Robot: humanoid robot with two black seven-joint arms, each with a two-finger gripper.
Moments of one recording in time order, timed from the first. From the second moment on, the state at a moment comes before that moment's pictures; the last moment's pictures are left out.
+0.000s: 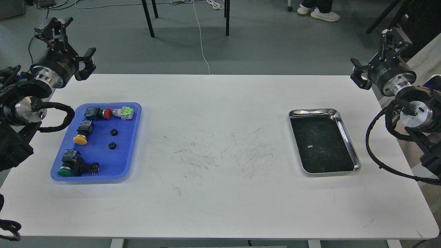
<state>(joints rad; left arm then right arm) -0.88 0.49 -0.66 -0.57 0.03 -0.33 -0.24 0.74 -0.56 0.78 0.86 -0.09 0.07 0.16</state>
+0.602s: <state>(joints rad) -0.75 0.51 -0.82 -0.62 -0.20 -0.32 -0.25 0.72 -0.57 0.78 0.88 -0.09 0.08 0.16</state>
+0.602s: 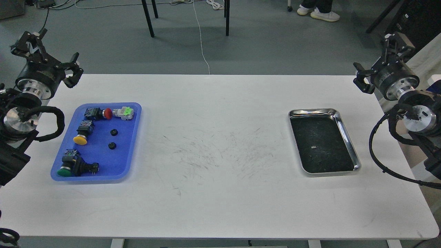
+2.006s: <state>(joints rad) -1.09 0.66 0.01 -0.79 0.26 0.00 -0.25 0.72 -0.57 0.79 0.90 -0.09 0.08 0.16</state>
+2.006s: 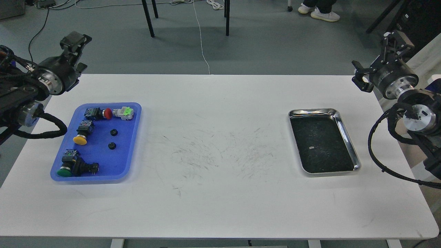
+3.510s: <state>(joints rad) -1.48 0.53 0.85 -0.93 0.88 0.17 -0.30 0.72 -0.60 0.77 0.91 -0.09 0.09 0.16</state>
